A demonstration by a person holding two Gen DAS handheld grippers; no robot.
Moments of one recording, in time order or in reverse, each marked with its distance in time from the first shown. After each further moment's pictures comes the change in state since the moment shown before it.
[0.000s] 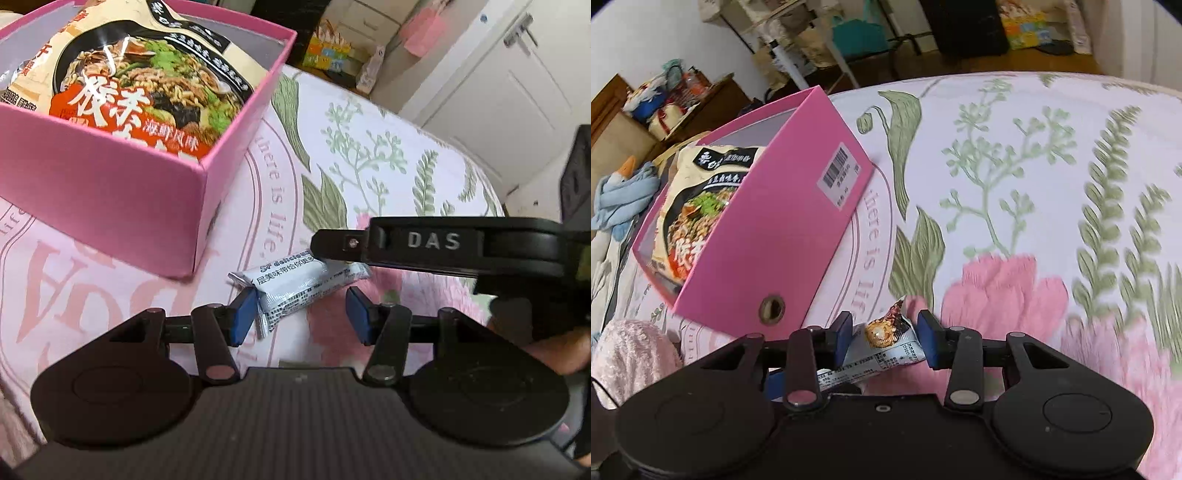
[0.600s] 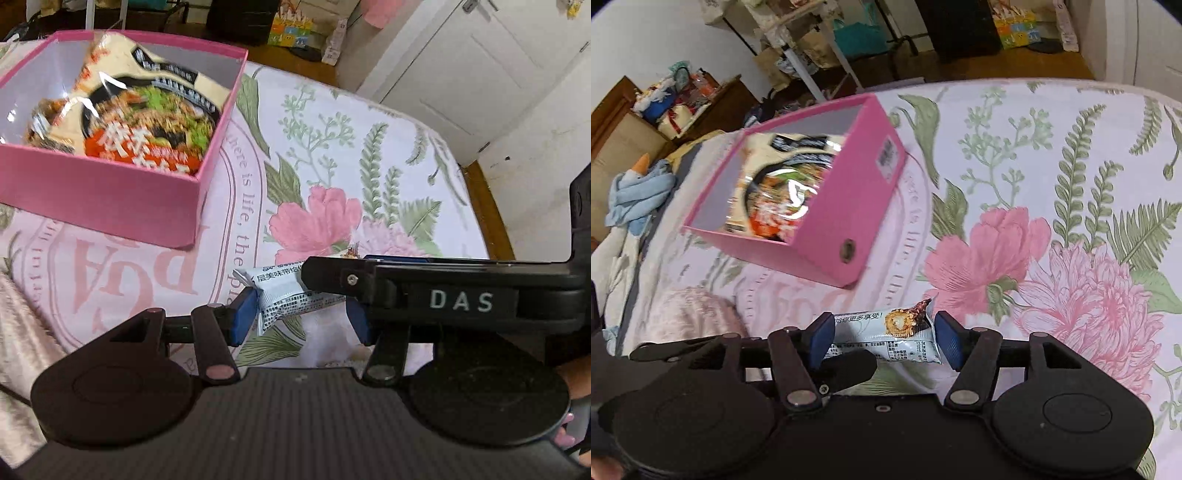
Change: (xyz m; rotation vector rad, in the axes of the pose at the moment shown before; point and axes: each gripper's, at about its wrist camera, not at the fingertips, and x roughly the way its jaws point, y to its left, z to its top) left arm -0.091 -0.018 -0.001 0.101 0.088 -0.060; right arm -0.087 0.050 -0.037 0.014 0.006 -0.001
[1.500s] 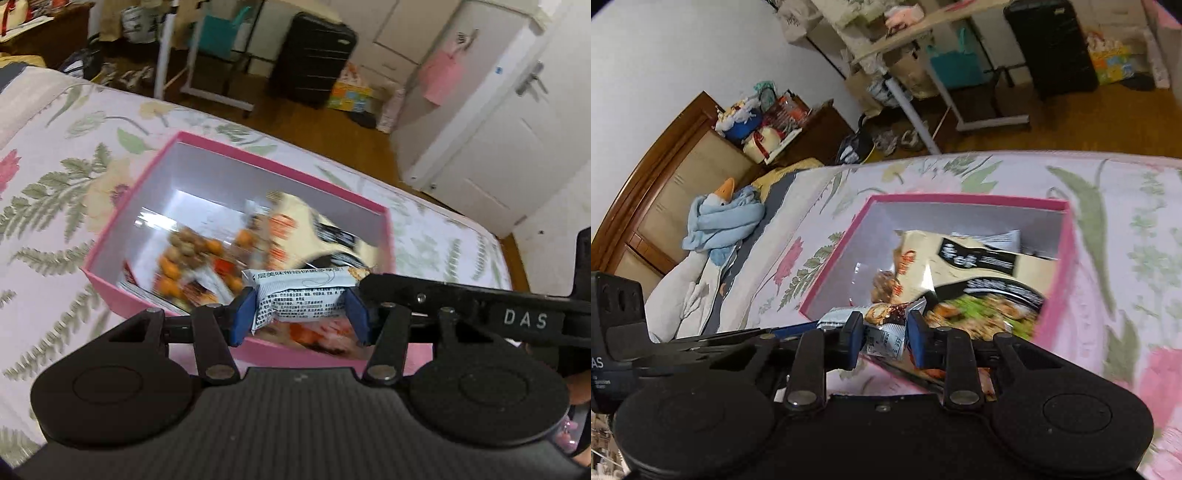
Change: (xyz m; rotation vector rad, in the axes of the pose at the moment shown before) left arm -0.076 0.144 0.122 -0.105 -0.141 0.112; right arm 0.059 0.111 0.113 -0.075 -0.064 0.273
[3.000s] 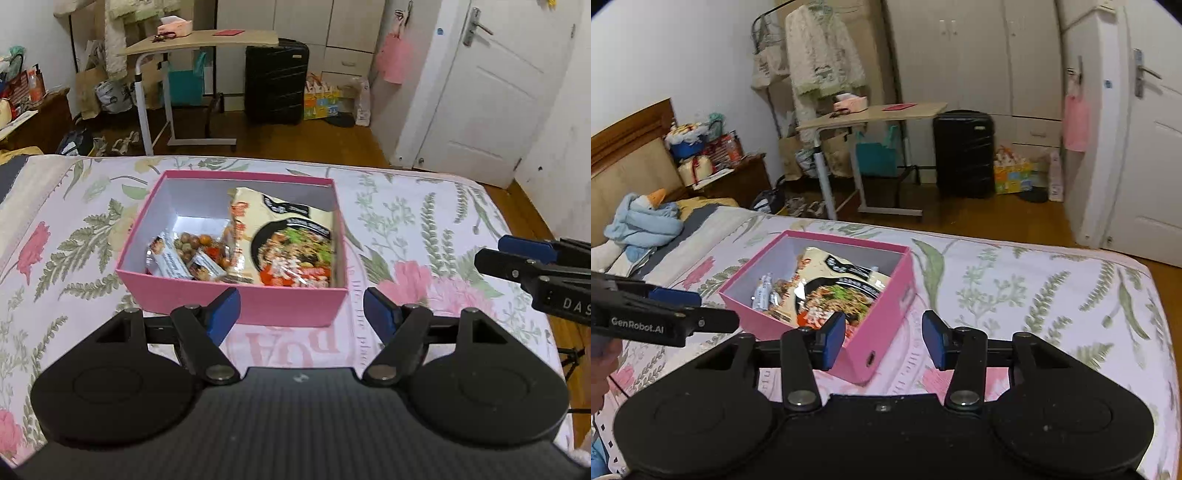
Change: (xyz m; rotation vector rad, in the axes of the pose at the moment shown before) left arm -0.098 -0.085 -0.081 0.288 -0.079 0.070; right arm -0.168 0.029 -0.113 -0.203 -0.307 -0.445
